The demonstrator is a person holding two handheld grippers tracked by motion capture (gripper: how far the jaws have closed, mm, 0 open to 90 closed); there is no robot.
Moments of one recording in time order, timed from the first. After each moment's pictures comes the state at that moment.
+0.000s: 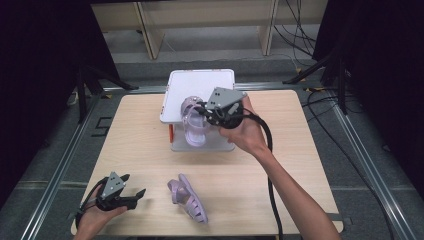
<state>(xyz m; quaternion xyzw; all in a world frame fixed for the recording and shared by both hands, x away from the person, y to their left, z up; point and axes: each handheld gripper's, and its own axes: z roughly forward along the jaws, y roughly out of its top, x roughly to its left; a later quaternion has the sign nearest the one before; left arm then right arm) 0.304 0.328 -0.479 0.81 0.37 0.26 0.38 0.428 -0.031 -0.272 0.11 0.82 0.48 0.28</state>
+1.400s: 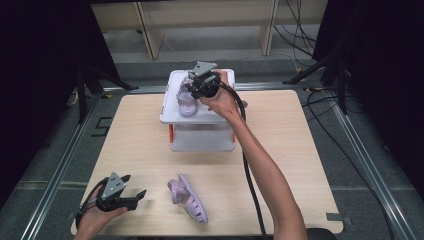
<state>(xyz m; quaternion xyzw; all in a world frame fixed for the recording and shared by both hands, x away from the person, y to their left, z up) 0.301 0.328 -0.479 0.81 0.37 0.26 0.38 0.548 0.018 -0.300 0.19 0.83 0.43 0.31</state>
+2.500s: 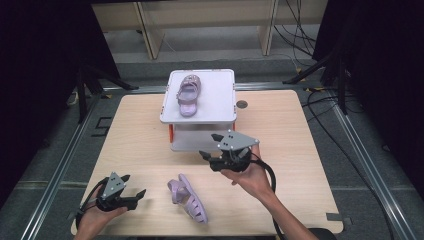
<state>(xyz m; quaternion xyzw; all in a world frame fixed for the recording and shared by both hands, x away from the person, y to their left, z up) 0.303 0.328 -0.479 0.81 0.36 0.27 0.37 0.362 -0.053 -0.367 0.21 0.80 0.51 0.22</state>
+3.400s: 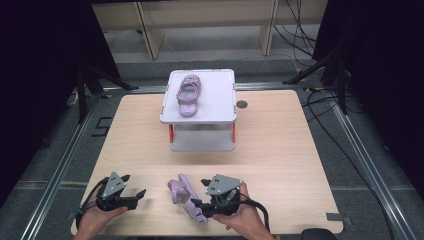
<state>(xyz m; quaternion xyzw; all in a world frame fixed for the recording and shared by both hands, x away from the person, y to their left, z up) 0.303 0.328 -0.480 0.81 0.37 0.26 0.38 0.291 -0.030 -0.427 0.19 0.85 0.47 0.12</state>
